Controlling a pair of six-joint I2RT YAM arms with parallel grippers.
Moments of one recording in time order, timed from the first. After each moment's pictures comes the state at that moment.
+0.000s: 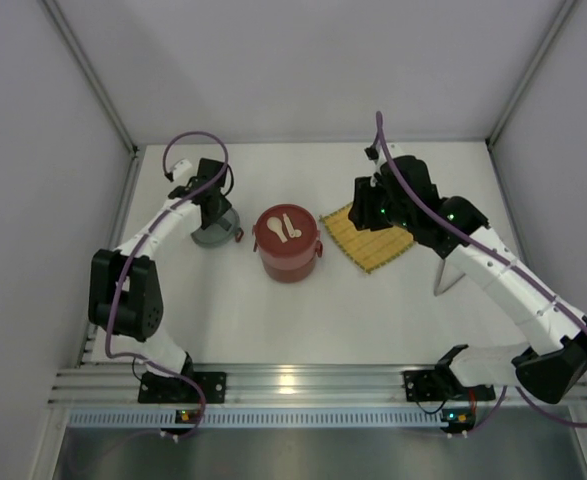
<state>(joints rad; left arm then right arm) -0.25 1.65 1.27 -0.55 -0.47 -0.90 0.66 1.26 1.40 -0.75 0.13 0.34</state>
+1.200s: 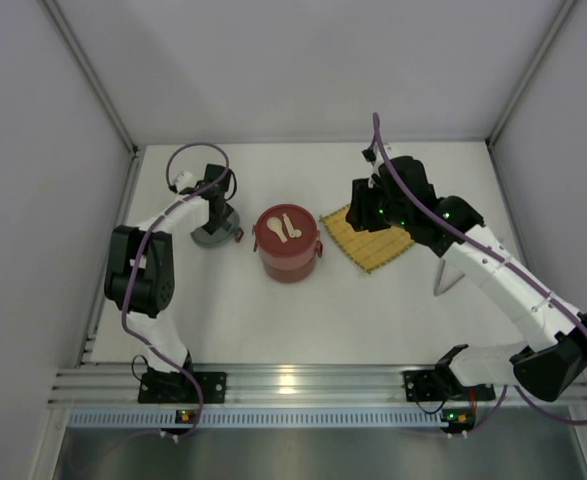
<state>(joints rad) -0.22 1.84 1.28 -0.48 -0.46 -1.04 0.64 1.28 1.38 -0.73 0.07 0.33</state>
